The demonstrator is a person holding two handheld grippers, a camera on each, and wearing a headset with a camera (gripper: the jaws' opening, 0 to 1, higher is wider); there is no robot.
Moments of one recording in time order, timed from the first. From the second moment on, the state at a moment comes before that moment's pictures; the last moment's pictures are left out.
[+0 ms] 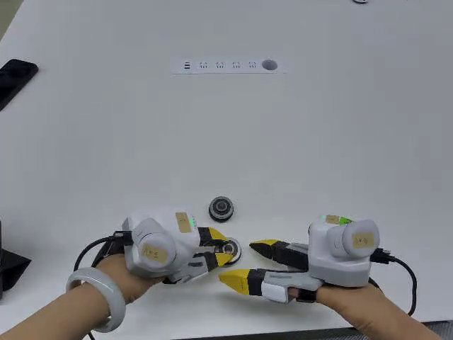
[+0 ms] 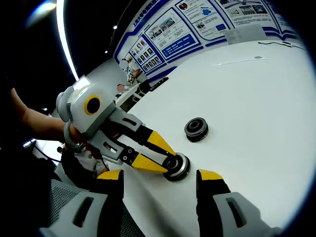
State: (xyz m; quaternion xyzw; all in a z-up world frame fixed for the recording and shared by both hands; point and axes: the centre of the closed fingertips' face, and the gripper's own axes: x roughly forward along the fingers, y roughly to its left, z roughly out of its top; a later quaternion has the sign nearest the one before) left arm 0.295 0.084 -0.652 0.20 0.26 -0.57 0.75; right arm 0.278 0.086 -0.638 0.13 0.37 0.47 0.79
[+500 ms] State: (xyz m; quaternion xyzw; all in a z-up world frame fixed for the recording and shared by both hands) left arm 0.295 0.081 -0.653 0.21 0.26 -0.57 0.75; right arm 0.279 0.086 -0.639 0.13 0.37 0.47 0.79
